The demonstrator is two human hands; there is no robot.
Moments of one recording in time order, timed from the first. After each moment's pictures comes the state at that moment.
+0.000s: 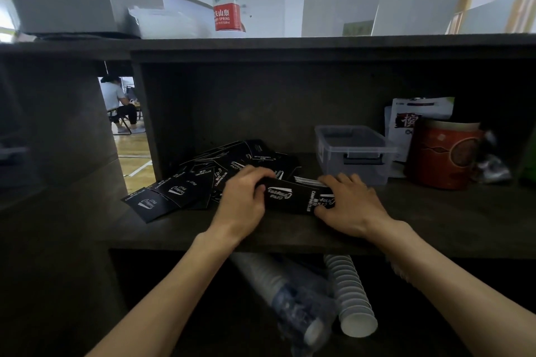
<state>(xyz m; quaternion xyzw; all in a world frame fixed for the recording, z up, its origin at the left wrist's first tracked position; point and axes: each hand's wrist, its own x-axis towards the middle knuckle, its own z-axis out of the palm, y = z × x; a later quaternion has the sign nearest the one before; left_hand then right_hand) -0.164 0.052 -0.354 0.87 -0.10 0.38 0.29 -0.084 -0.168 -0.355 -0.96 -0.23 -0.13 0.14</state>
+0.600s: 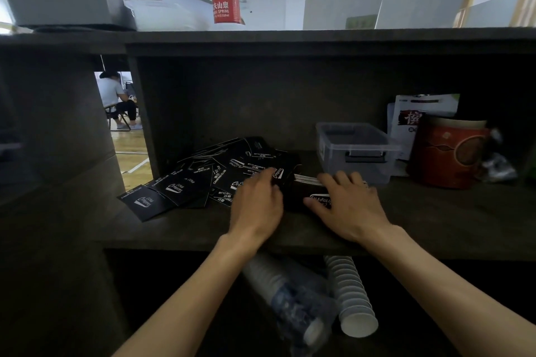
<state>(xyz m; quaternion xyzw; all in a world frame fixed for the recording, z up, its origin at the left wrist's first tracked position) -0.139 0.027 -0.375 0.91 0.03 0.34 0.25 -0.084 -0.158 -0.368 -0.95 -0.21 -0.20 0.07</state>
